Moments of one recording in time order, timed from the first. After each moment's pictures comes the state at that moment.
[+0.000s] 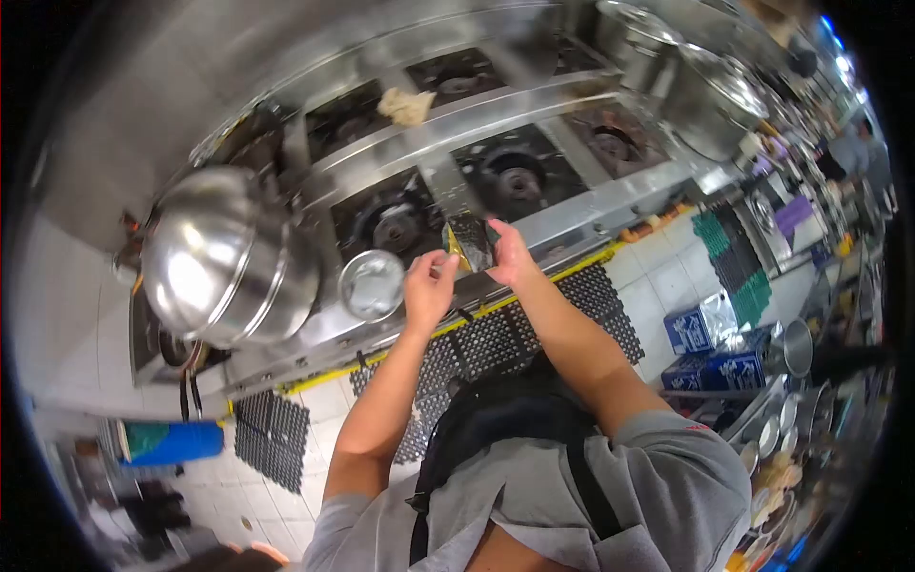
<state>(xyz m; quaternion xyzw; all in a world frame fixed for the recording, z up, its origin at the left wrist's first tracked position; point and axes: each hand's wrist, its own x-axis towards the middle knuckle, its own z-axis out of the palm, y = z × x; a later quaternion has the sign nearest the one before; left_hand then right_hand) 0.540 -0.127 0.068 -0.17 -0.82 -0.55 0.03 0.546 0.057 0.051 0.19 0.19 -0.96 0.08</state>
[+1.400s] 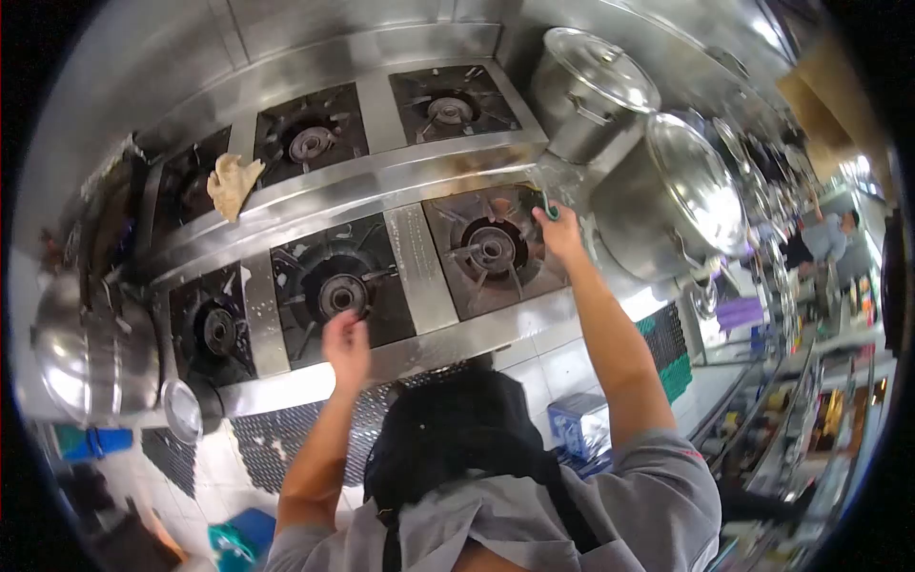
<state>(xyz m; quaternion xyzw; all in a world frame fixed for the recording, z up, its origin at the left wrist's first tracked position) 0.448 0.276 -0.036 -0.05 -0.77 -0.62 0.12 0.412 0.728 0.049 0.27 0.81 -0.51 -0.11</state>
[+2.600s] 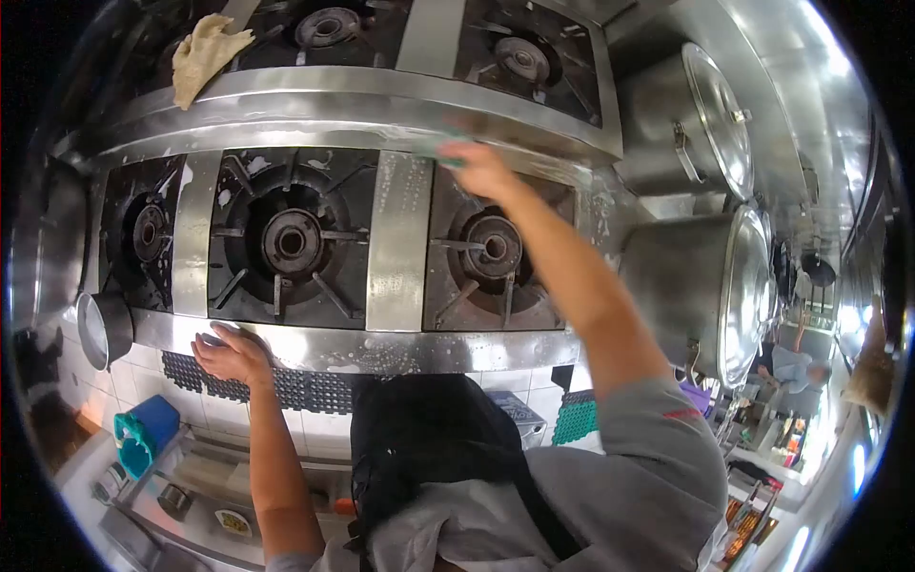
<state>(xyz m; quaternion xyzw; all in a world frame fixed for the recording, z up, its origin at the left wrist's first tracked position) 0.478 0.212 -0.139 0.44 -0.85 -0.07 0.28 0.183 0.672 -0.105 -0.21 0.92 -0.31 0.09</state>
